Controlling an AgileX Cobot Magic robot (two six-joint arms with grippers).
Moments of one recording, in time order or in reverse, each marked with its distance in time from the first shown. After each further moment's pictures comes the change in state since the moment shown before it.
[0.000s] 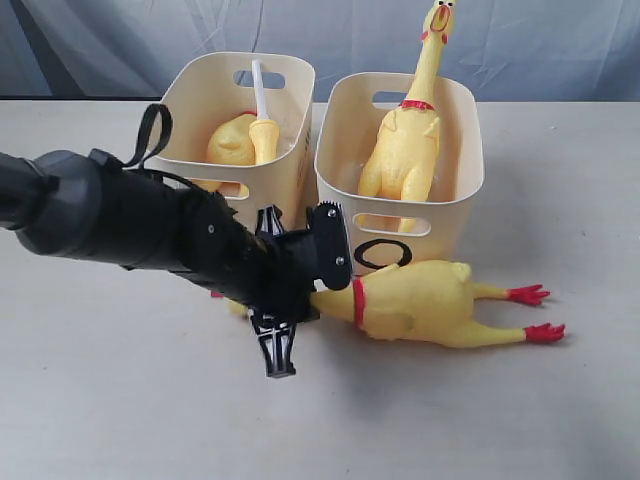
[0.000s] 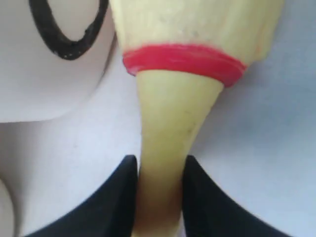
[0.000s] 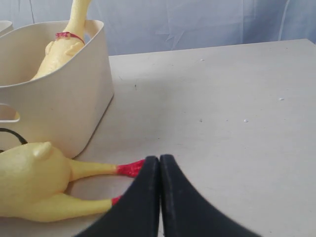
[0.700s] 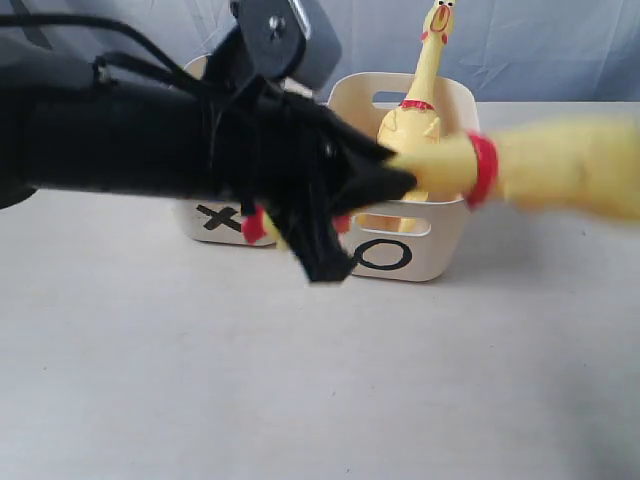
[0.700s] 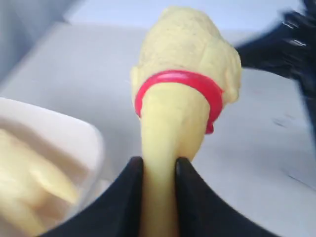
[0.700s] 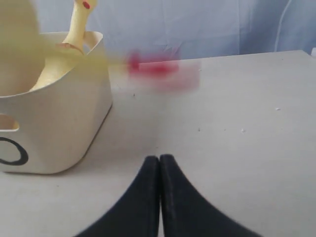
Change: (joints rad) left arm -0.001 -0.480 -0.009 -0.938 0.222 0.492; right arm 0.000 -0.002 0.000 0.000 -0.025 0.000
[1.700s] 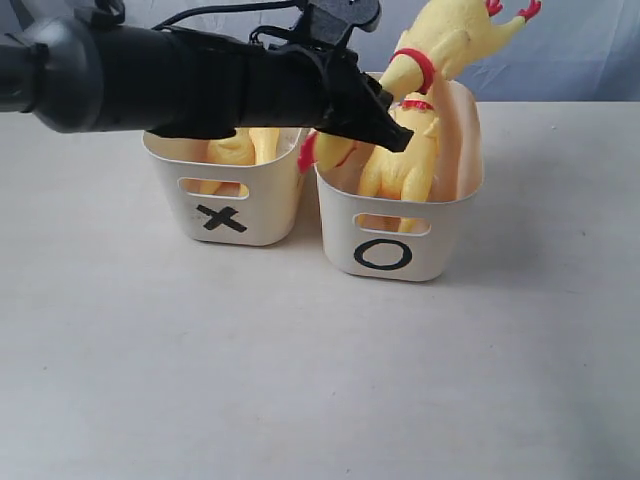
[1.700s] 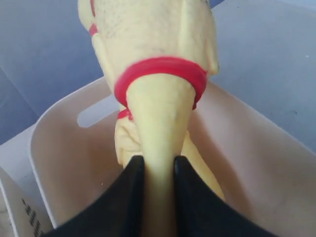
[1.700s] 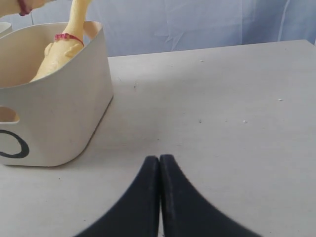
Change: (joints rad) left arm 0.059 0.490 -0.400 -0.242 -0.360 0.070; right arm 0.000 0.000 0.000 0.000 0.024 0.002
